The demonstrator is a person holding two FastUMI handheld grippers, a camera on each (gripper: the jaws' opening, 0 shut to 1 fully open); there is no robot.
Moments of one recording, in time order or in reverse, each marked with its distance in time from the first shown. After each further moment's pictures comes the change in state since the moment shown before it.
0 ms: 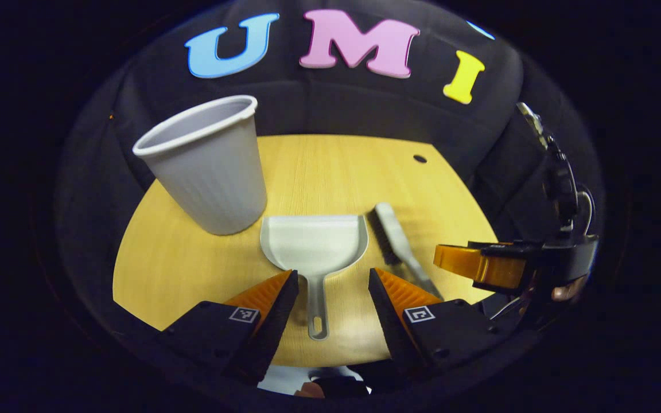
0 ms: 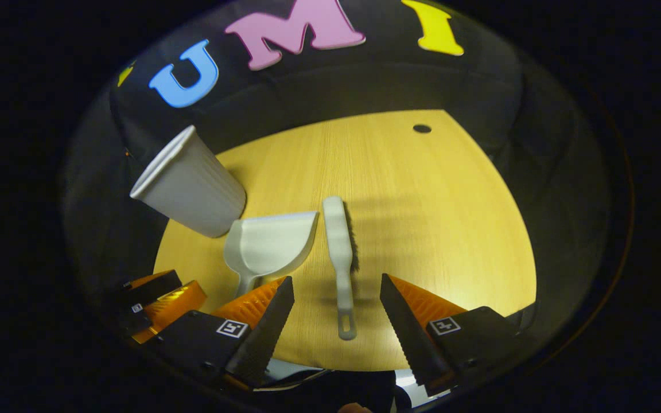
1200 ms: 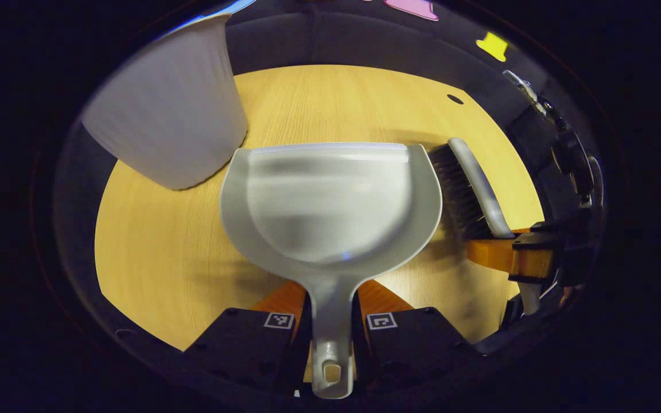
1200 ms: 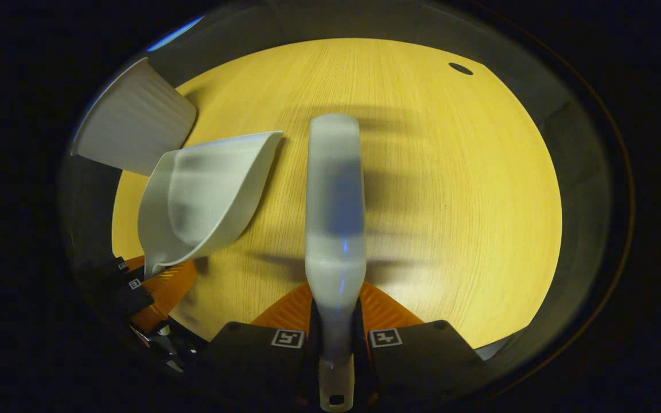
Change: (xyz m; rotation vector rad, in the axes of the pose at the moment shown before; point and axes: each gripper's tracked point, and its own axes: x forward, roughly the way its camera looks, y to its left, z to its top) left arm 0.162 0.025 -0.074 -0.042 0.494 0.062; right arm 0.149 -0.035 -0.084 -0.138 0.553 -0.084
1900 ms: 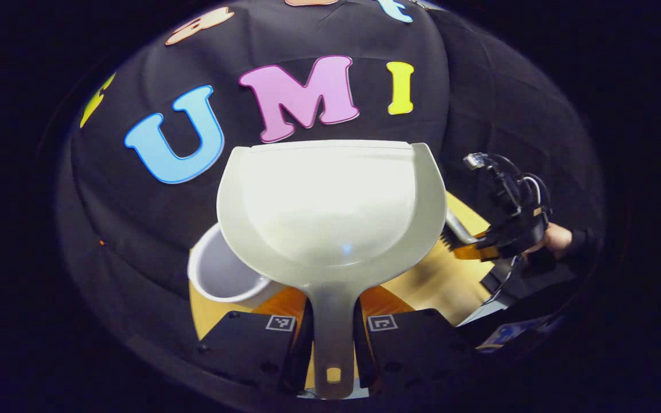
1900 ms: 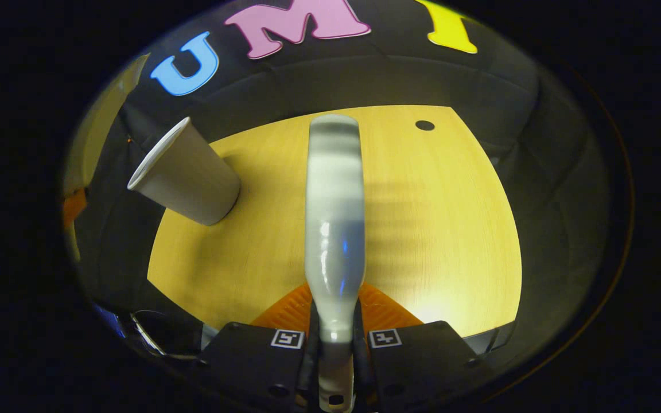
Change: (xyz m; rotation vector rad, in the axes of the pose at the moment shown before) left arm -0.214 0.054 0.043 0.492 -0.478 -0.037; right arm -0.049 -0.030 -0.033 0.126 -0.346 0.107
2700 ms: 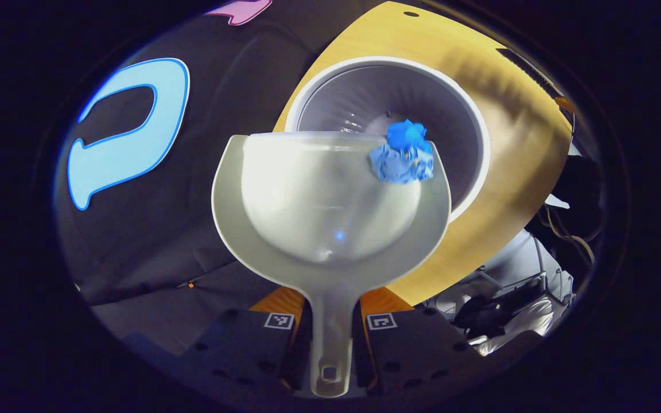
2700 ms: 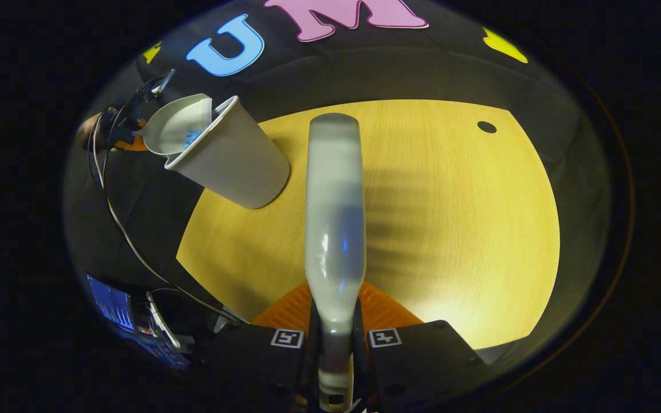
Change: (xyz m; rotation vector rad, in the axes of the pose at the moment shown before) left arm 0.004 0.452 -0.020 0.534 0.929 0.300; right arm -0.015 -0.013 0.003 -0.130 0.074 0.208
